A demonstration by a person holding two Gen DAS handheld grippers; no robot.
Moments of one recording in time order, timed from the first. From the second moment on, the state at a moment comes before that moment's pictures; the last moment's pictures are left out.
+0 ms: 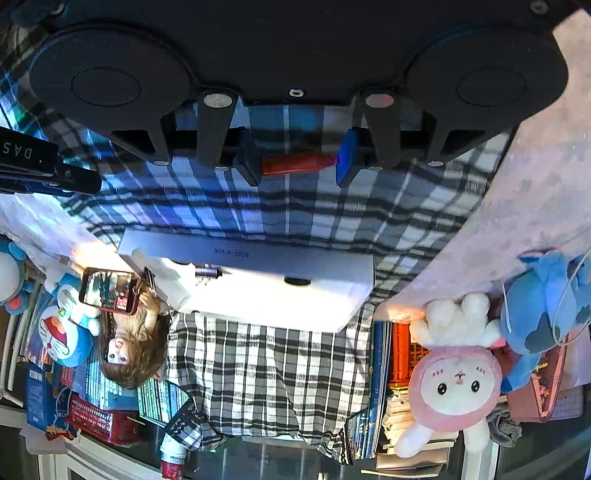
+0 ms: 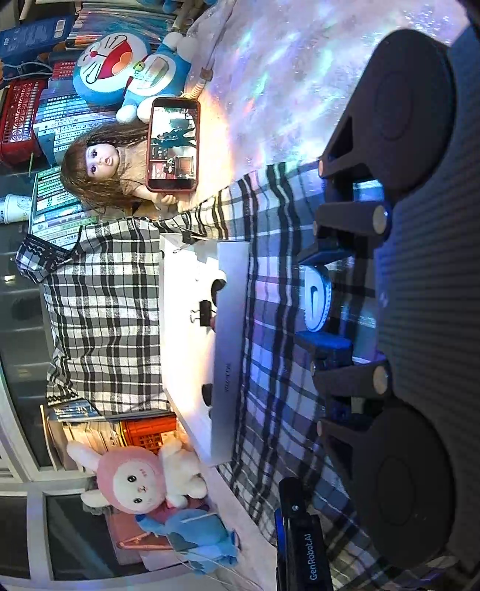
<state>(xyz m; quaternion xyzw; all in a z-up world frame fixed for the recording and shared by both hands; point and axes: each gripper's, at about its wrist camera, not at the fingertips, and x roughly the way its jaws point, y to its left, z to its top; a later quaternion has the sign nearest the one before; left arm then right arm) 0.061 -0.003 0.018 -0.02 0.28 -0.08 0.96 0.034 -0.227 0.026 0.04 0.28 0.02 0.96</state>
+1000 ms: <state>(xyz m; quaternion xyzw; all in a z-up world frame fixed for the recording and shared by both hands) 0.299 -0.020 0.056 -0.07 0.35 -0.13 0.93 0.233 -0.259 0.054 0.17 0.38 0.00 0.91</state>
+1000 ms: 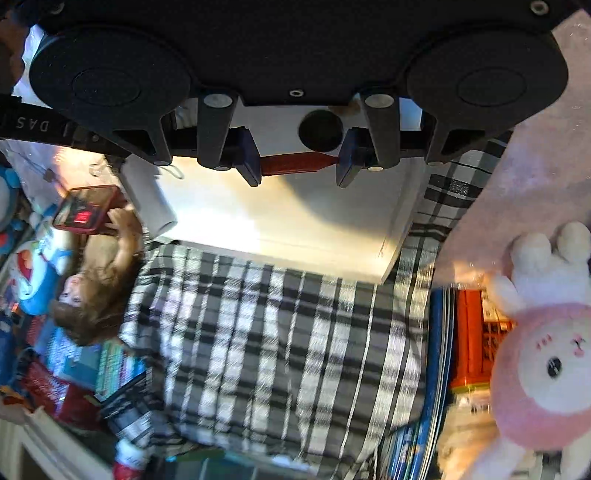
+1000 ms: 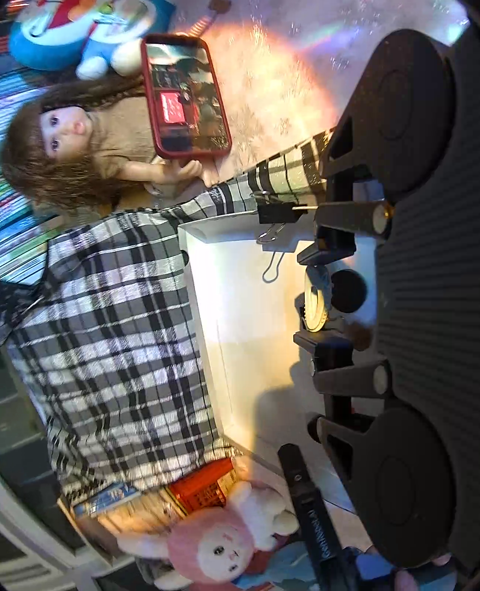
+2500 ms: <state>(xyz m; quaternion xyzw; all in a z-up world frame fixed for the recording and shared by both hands) 0.272 -0.019 0.051 -0.02 0.32 -0.12 0.94 0.235 -0.234 0.045 0.08 0.34 0.02 0.94</state>
